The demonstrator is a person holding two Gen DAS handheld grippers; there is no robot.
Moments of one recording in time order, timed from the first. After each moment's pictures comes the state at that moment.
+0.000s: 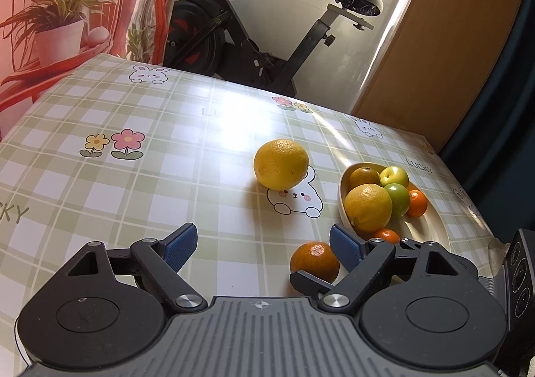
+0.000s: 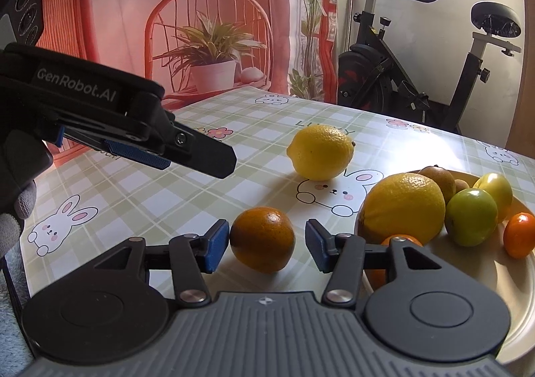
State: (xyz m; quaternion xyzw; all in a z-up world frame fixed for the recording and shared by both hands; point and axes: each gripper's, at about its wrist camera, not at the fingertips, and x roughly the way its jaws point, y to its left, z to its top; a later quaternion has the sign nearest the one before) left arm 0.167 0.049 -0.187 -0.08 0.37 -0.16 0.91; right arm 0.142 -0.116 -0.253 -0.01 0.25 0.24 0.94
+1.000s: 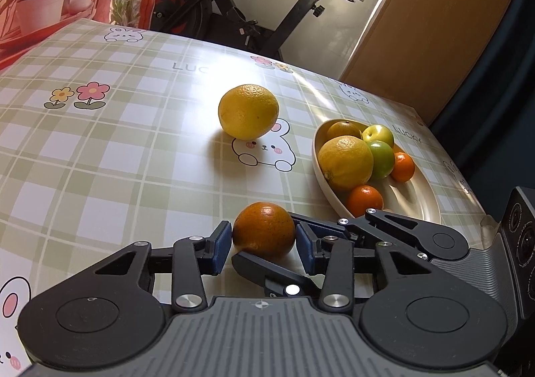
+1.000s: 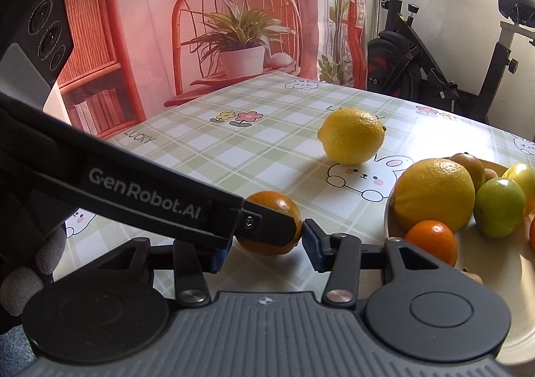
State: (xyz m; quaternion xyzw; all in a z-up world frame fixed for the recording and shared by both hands) left arm 0.154 0.023 -0.214 -0.09 0.40 -0.18 0.89; right arm 0.142 -0.114 -0.257 -0.01 0.27 0.29 0.92
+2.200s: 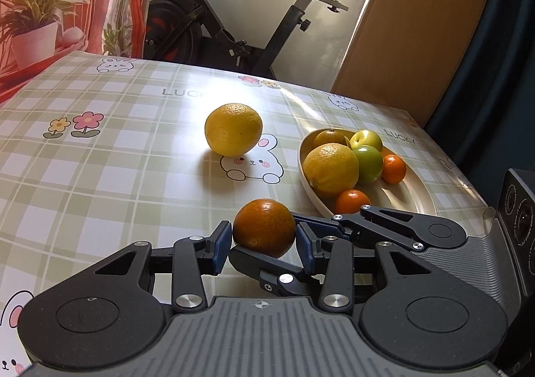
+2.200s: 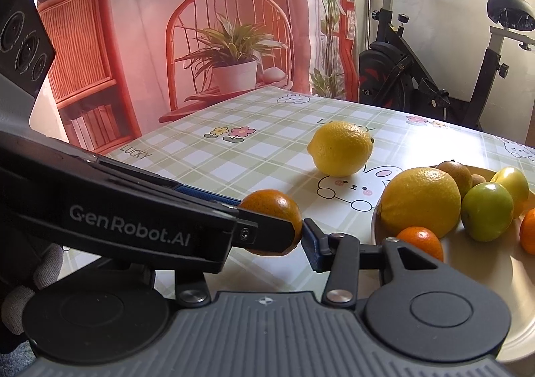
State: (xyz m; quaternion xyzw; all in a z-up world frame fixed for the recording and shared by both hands) left arm 0.141 0.011 -0.203 -0.05 0.36 -0.19 0.91; right arm 0.137 -0.122 -0.251 0.01 0.25 0.28 0.93
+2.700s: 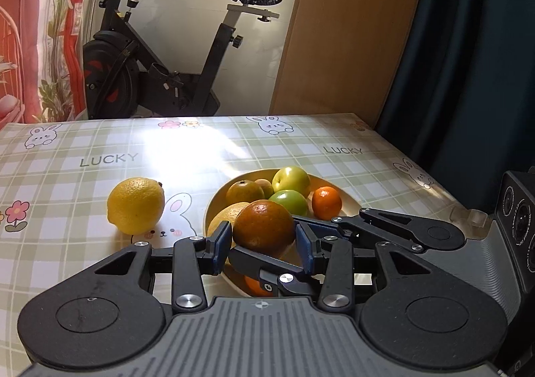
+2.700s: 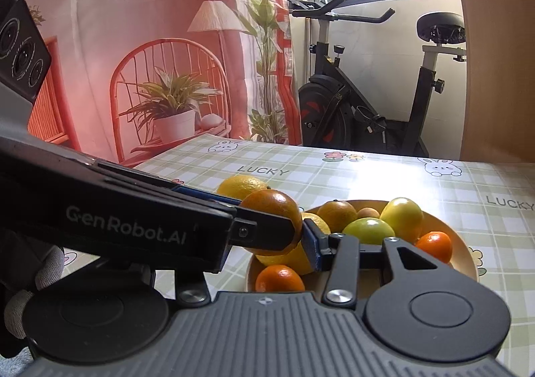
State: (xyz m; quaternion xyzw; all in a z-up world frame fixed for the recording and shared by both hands) left arm 0.163 -0.070 -0.169 0.01 0.32 -0.27 0.91; right arm 0.133 -0.199 -0.222 0.05 0.20 0.19 0.96
